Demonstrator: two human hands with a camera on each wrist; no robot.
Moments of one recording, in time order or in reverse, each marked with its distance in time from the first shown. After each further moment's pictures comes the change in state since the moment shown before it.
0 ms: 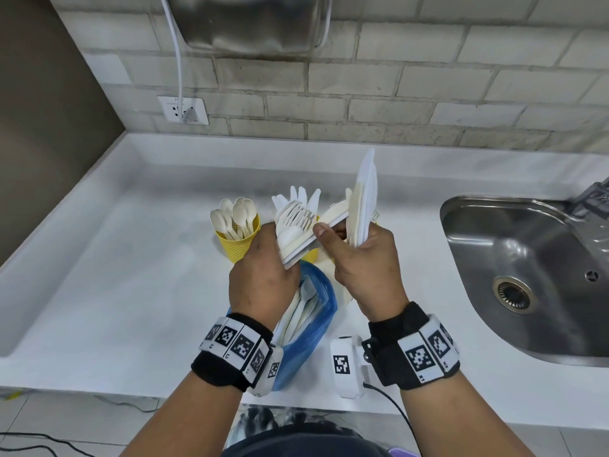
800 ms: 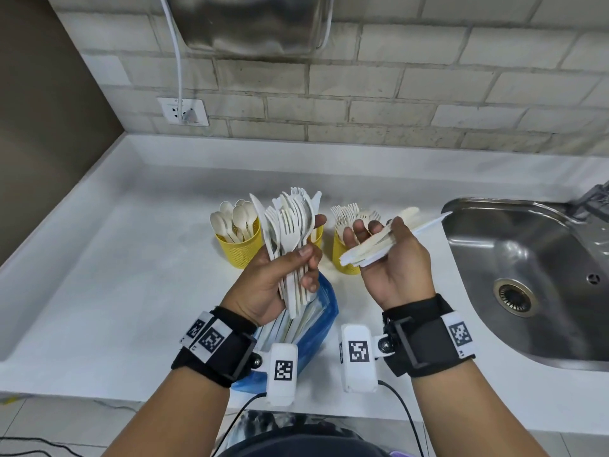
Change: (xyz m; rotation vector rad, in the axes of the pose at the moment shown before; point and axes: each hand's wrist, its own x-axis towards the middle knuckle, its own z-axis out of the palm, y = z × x) left_hand 0.012 -0.004 -0.003 -1.539 -0.717 -0.173; right_hand 0.026 0.006 -0.021 0.973 0.295 0.462
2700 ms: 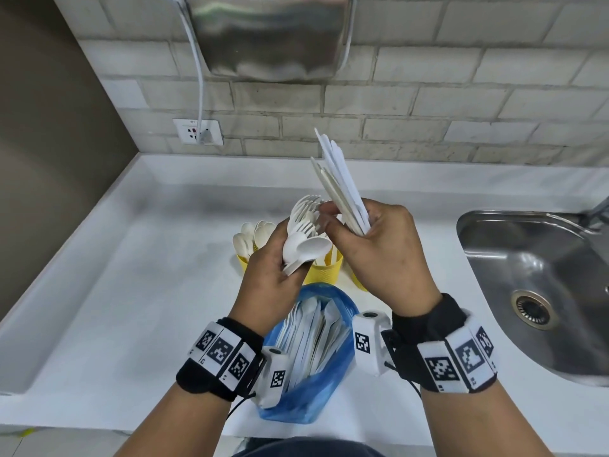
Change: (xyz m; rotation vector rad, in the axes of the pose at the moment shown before) left_hand -0.003 0.047 -0.020 1.068 0.348 0.333; right_hand -0.030 0.019 0.076 -1.348 -0.393 -0.757
